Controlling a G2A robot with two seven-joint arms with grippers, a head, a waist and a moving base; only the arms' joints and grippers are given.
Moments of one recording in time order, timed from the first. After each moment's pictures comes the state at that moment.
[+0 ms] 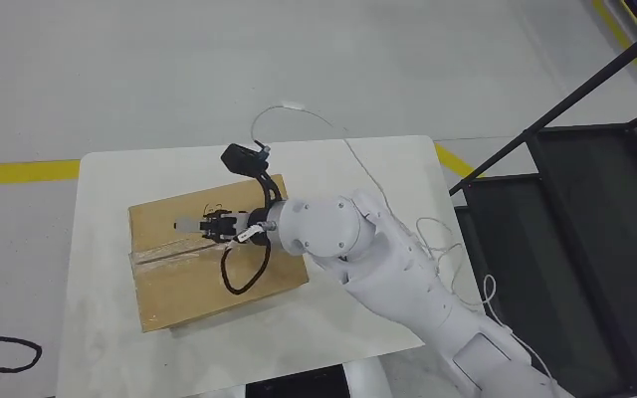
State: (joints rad) left arm 2.03 -1.32 -2.23 -2.05 -0.10 -0.41 -0.11; right arm -0.89 -1.49 0.81 -1.81 -0.26 0.64 0.91
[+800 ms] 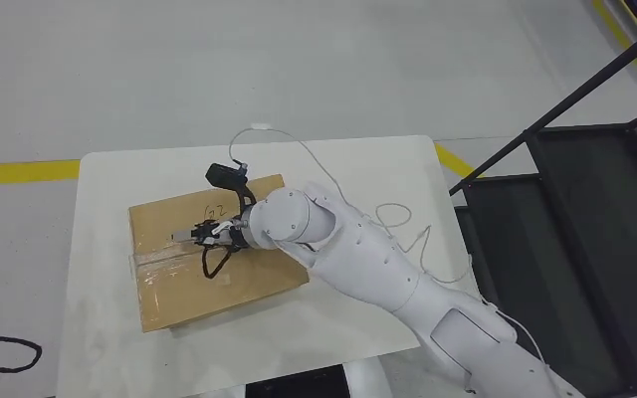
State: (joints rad) left arm 2.03 -1.32 -2.23 -2.05 -0.10 -0.41 -0.11; right arm -0.81 -1.51 0.74 -1.53 -0.24 0.64 0.92
